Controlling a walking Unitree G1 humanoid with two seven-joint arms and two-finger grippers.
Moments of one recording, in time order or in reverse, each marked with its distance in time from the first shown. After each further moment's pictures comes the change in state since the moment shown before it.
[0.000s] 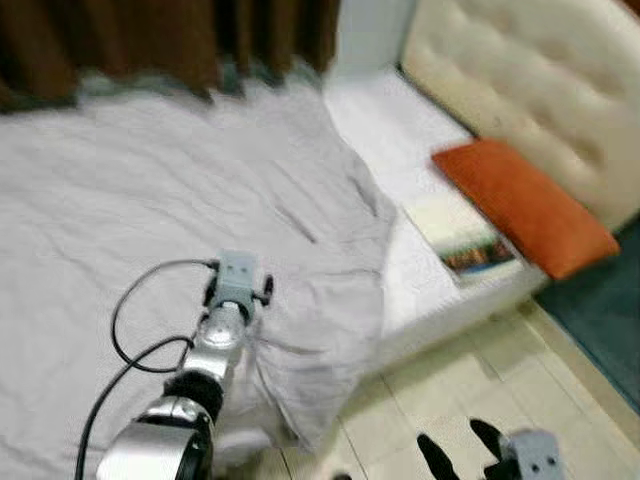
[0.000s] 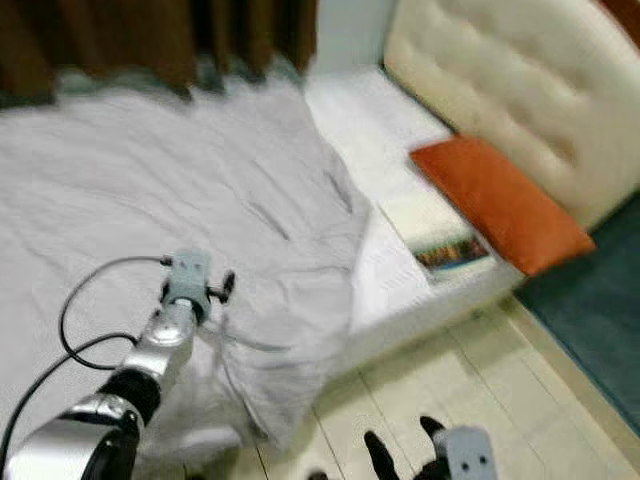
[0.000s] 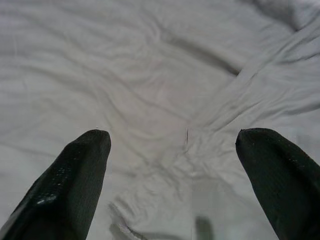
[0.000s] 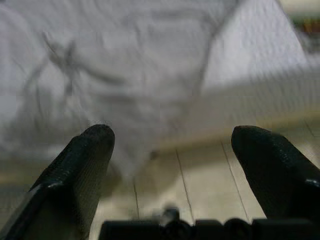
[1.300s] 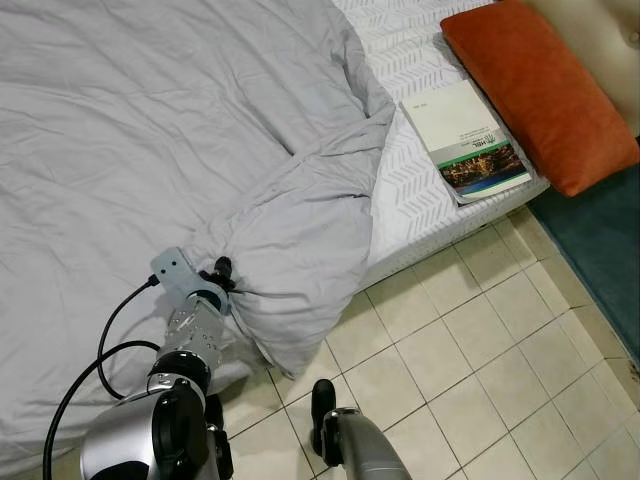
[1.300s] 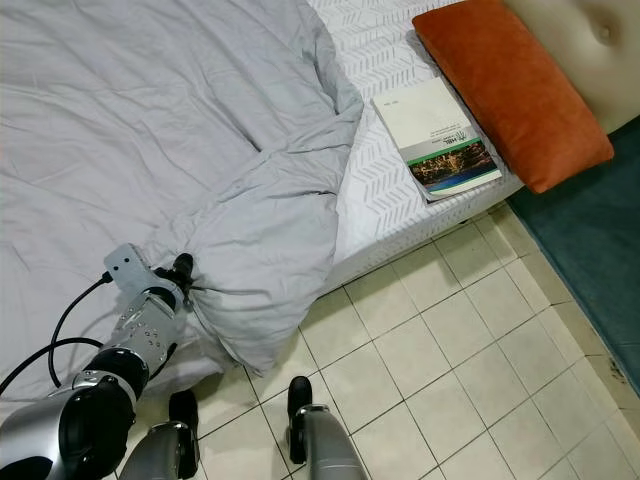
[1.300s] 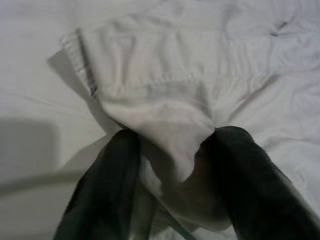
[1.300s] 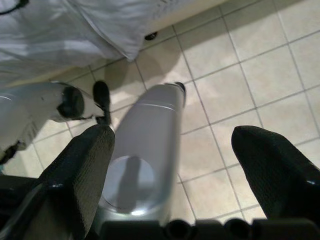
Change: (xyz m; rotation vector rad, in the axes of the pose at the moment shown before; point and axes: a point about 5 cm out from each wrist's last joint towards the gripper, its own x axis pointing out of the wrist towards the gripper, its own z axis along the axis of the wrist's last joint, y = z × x) left arm 0.005 0.034 -0.001 -0.774 0.059 0.132; right arm -0.094 0.033 0.012 0.059 0.219 -0.033
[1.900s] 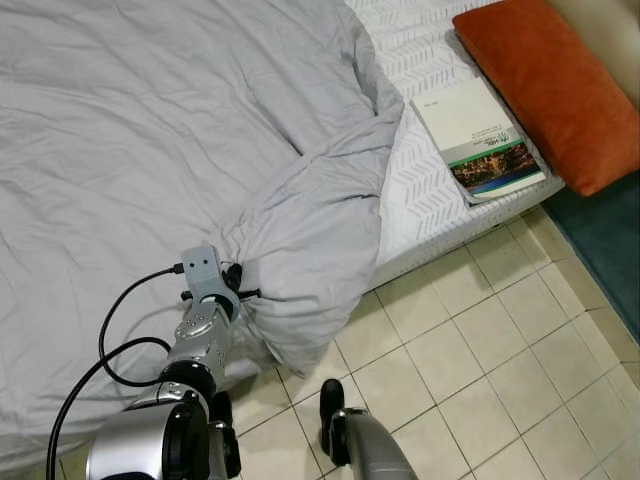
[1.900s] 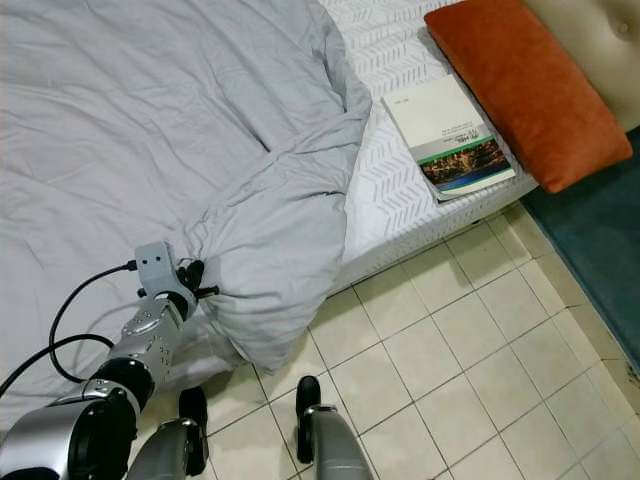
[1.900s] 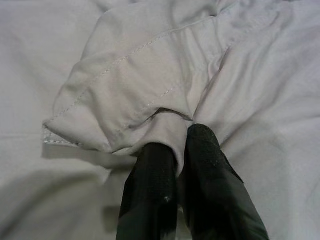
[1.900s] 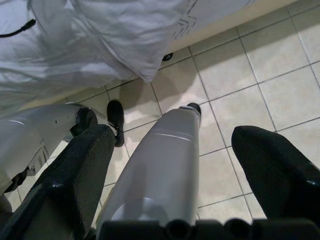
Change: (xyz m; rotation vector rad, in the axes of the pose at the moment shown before) left arm -0.004 -0.009 -0.014 0.354 0.013 -0.120; right arm 0.031 0.004 0.005 0.017 -0.089 0.043
